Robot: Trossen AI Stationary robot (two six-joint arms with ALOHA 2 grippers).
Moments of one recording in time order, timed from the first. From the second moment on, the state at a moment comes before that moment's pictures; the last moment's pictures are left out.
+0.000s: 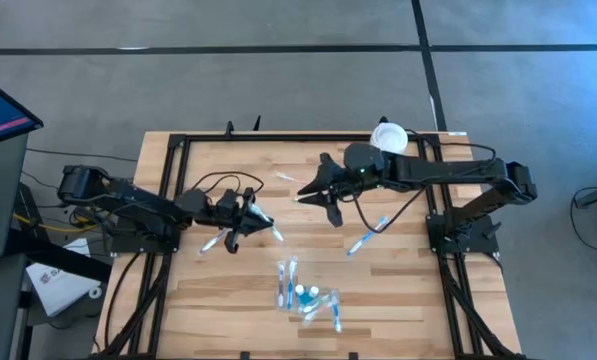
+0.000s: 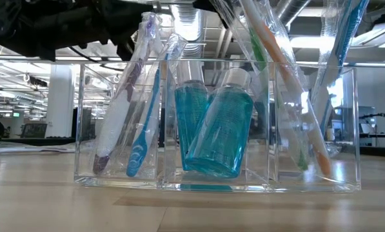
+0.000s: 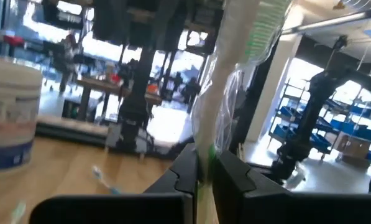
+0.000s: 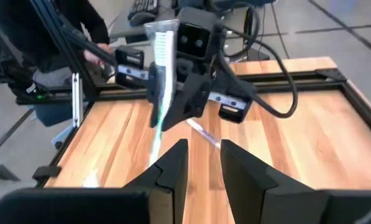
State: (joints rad) left arm -0.03 1.29 0.29 1.18 0.11 -0.30; right arm -0.08 1.45 1.24 -0.16 -0.20 0.05
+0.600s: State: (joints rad) left arm -0.29 1.23 0.29 1.01 0.10 -0.33; right arm -0.09 1.45 1.24 -0.16 -0.20 0.05
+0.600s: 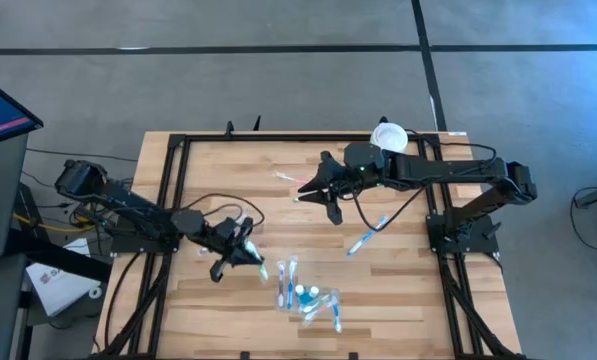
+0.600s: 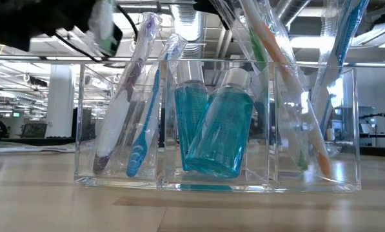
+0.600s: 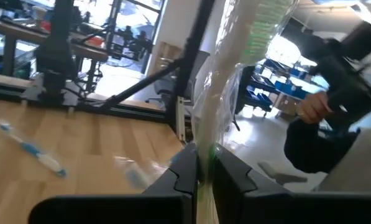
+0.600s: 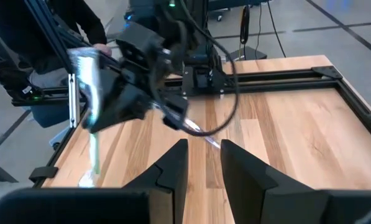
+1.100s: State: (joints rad) left arm -0.46 1.42 0.35 1.06 -0.11 -0.27; right arm -0.09 1.45 1.24 -0.14 -0.20 0.05
